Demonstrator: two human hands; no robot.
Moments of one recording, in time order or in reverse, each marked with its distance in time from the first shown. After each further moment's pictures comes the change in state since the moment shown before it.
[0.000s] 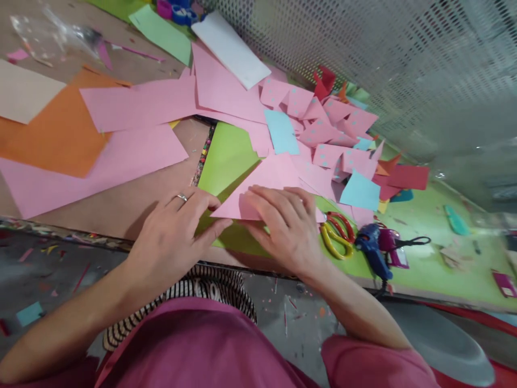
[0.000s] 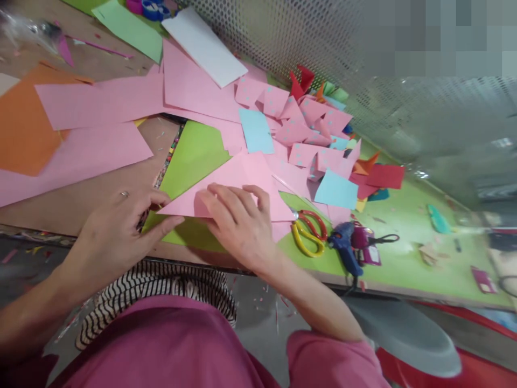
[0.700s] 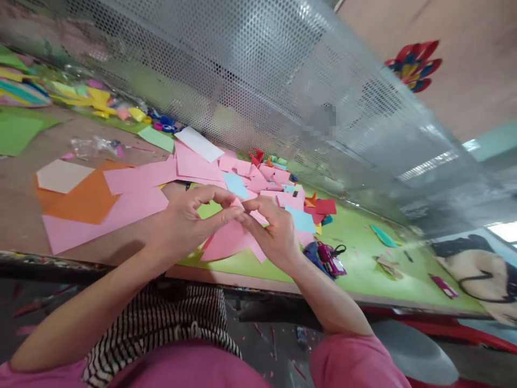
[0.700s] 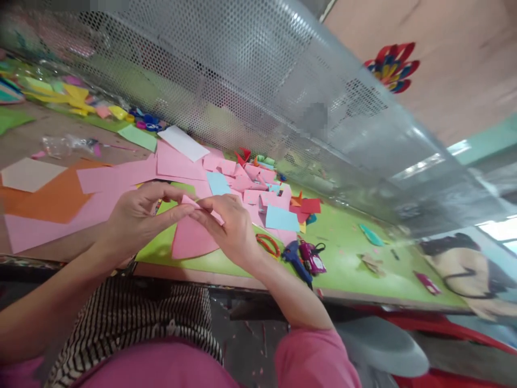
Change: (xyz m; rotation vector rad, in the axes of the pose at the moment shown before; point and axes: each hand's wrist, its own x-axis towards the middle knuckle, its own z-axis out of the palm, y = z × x) left_hand 0.062 0.062 -0.035 -0.705 0.237 0.229; right_hand 0.038 0.007 -0.081 0.443 0.232 0.181
